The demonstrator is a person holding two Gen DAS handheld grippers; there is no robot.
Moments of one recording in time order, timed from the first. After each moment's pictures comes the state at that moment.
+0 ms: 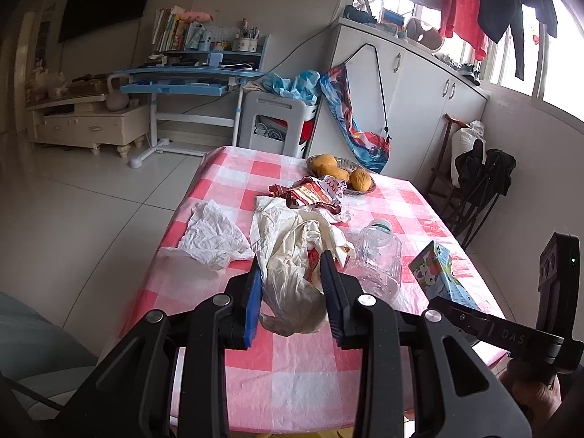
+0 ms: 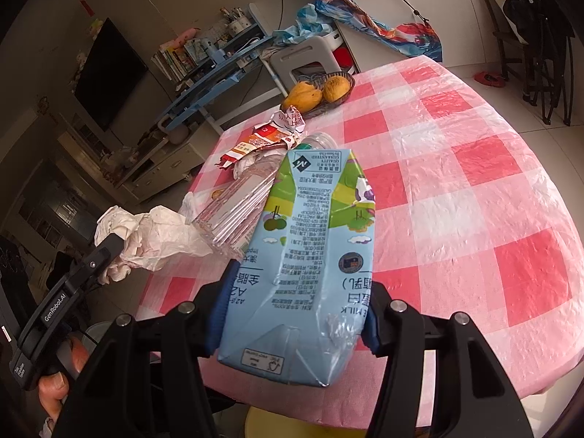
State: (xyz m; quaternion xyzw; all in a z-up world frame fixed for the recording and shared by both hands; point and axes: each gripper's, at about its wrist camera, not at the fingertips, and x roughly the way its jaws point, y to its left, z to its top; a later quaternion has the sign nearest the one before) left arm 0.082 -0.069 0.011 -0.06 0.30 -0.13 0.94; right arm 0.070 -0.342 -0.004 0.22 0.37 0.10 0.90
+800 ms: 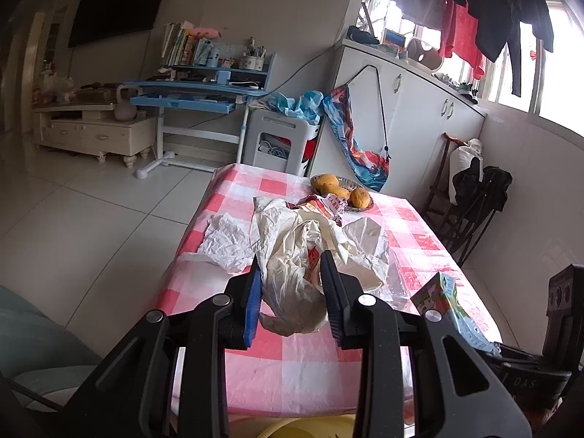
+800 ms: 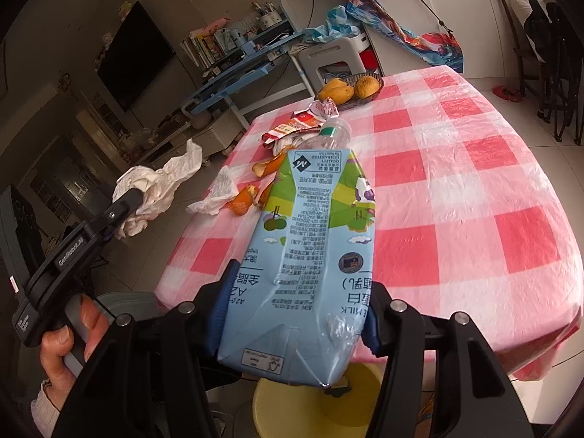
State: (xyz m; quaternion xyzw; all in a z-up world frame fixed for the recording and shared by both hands) left arm 0.047 -0.048 0.026 -0.08 0.26 -0.13 0.95; right arm 0.024 -0.318 0.006 0.19 0.36 0.14 0.90
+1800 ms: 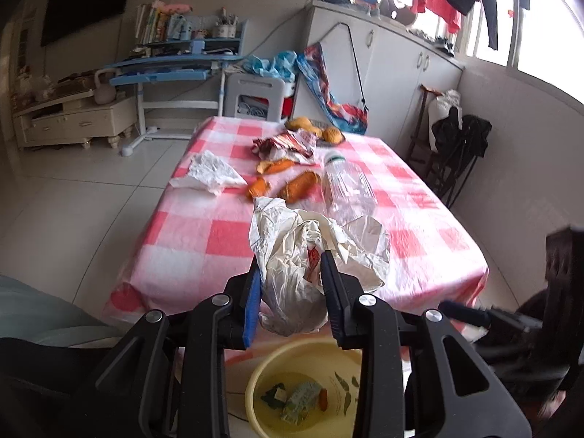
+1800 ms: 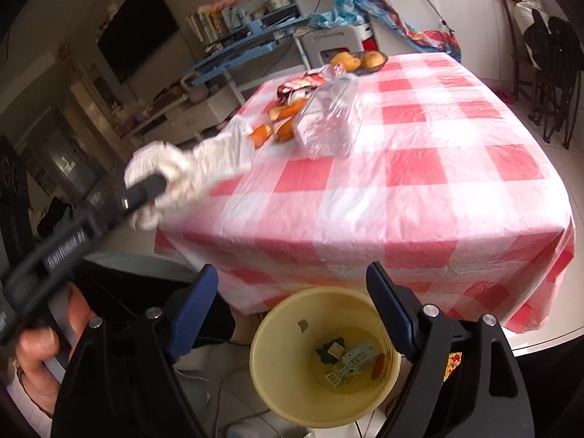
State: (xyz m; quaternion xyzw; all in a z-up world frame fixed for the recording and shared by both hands) left arm -0.026 -0.065 -0.004 -0.02 0.34 -0.18 0.92; right arm -0.035 -0.283 -0.015 0.16 0.38 0.11 0.91
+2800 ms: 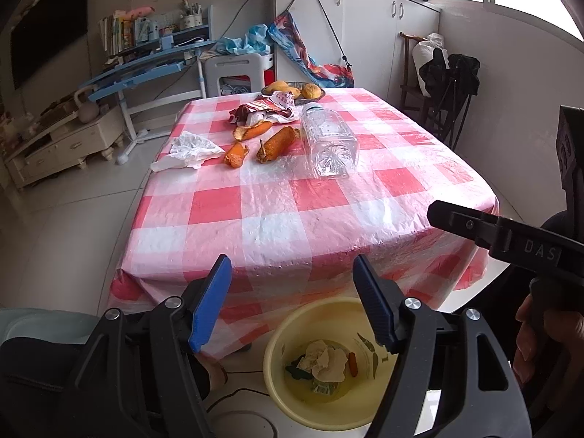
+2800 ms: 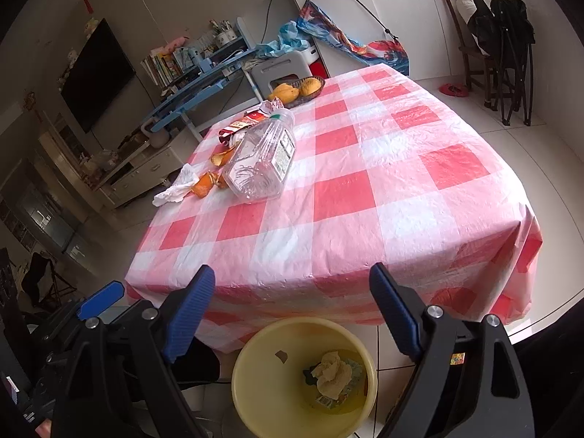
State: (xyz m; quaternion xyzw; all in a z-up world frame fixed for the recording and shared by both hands) left arm -0.041 -0.094 -0.017 0.08 0.36 -0.18 0.91; right arm -0.040 -0.319 -0.011 0.20 0.34 0.03 0.92
